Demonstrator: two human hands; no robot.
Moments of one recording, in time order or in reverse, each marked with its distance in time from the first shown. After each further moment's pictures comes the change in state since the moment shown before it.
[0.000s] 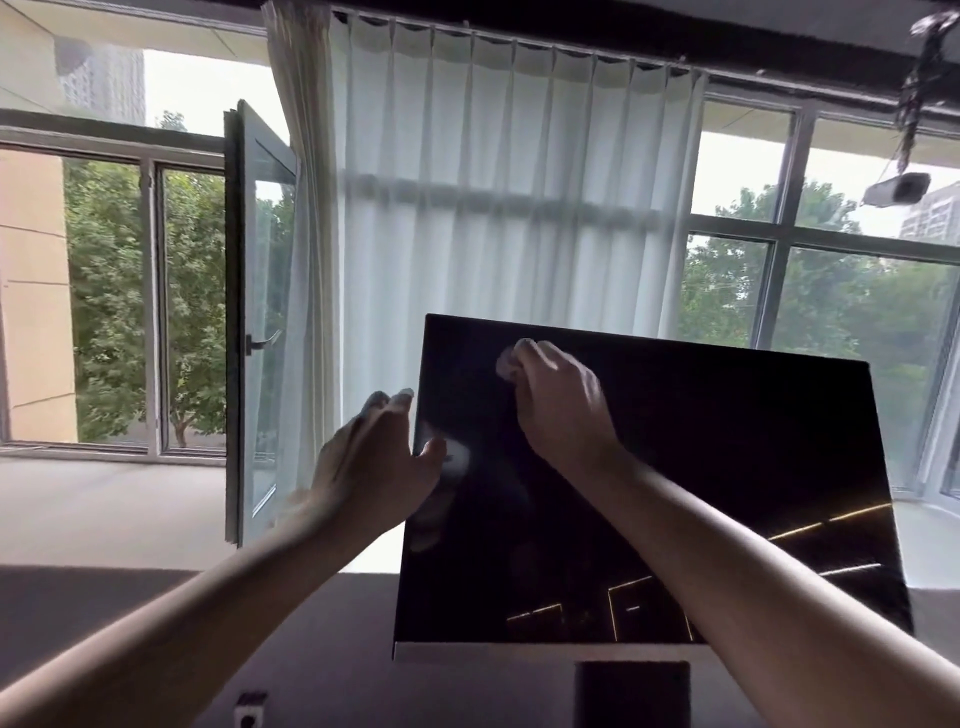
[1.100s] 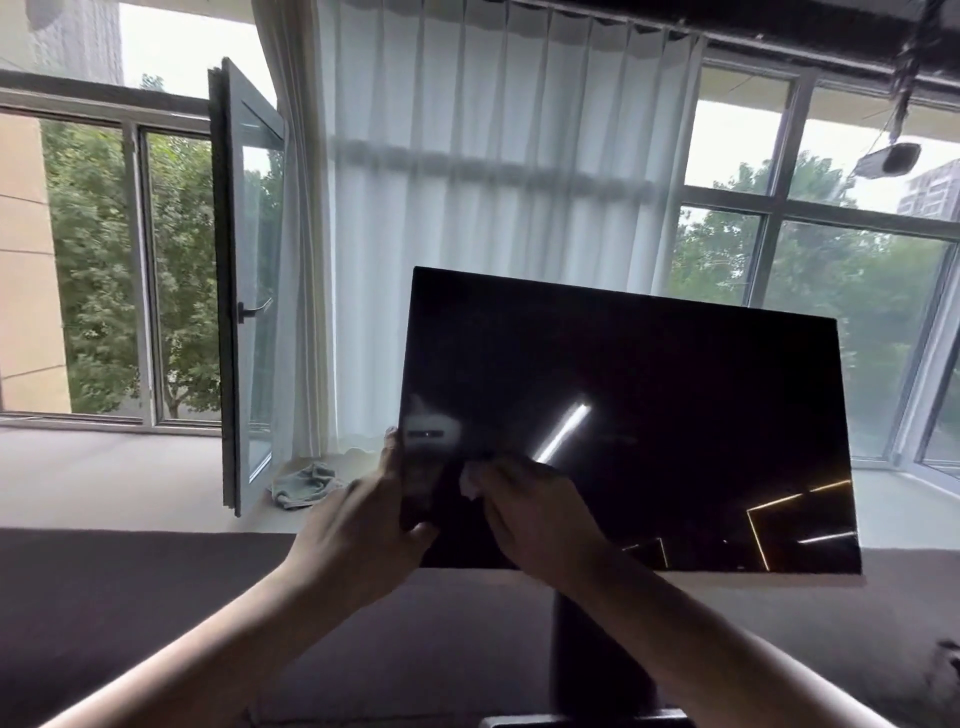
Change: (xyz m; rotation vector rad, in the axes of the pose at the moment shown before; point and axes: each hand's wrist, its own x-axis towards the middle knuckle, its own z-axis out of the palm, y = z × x) left_hand -0.092 -0.023 0.034 0.060 -0.156 0.062; right_hand -0.142 -0.028 -0.004 0.042 -0.369 -0.189
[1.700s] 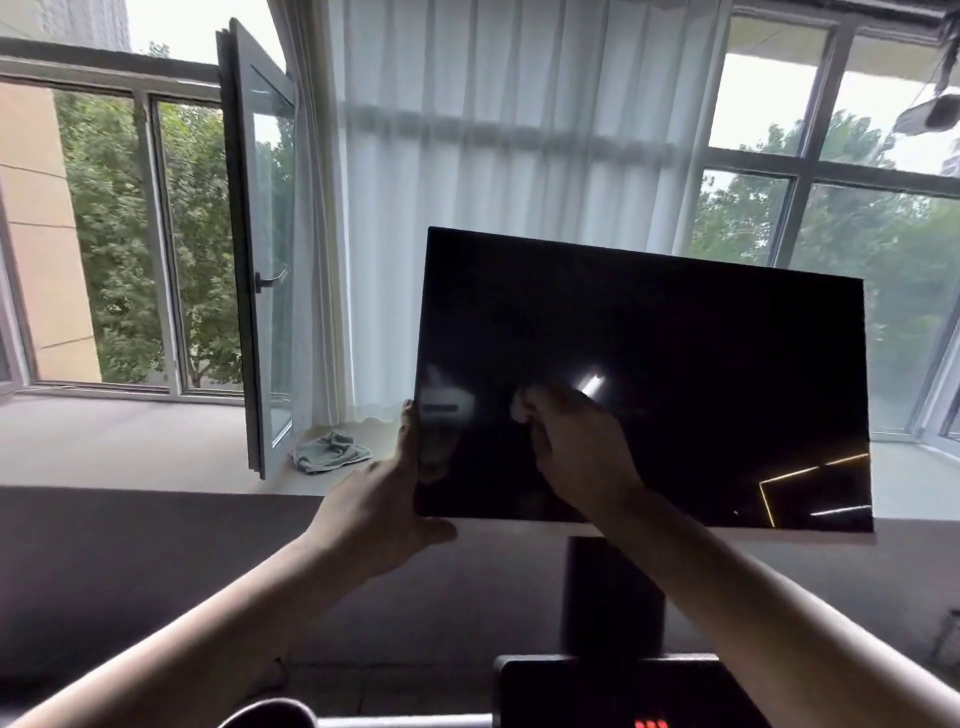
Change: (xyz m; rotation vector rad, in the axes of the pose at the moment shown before) left_hand -0.015 -0.015 0.012 -0.005 -0.158 0.036; right_hand 0.005 0.022 -0.011 -0.005 0.140 0.230
